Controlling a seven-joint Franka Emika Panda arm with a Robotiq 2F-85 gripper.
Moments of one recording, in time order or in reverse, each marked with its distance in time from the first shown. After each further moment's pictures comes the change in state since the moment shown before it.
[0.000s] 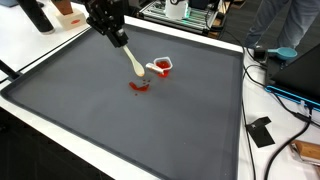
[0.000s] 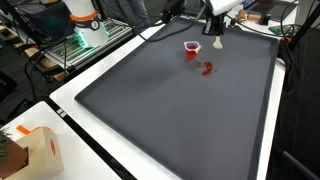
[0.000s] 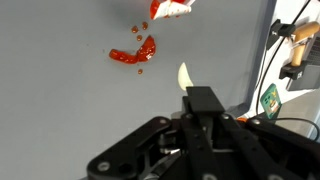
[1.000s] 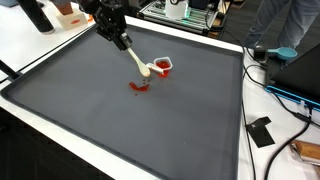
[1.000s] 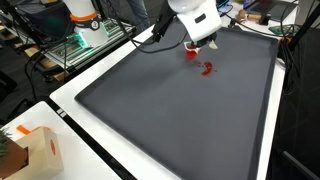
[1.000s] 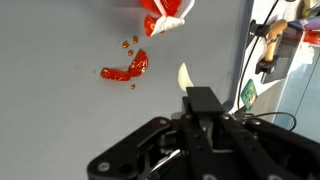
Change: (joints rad) arm -0.035 0.007 -0.025 -0.091 0.219 -0.024 -0.182
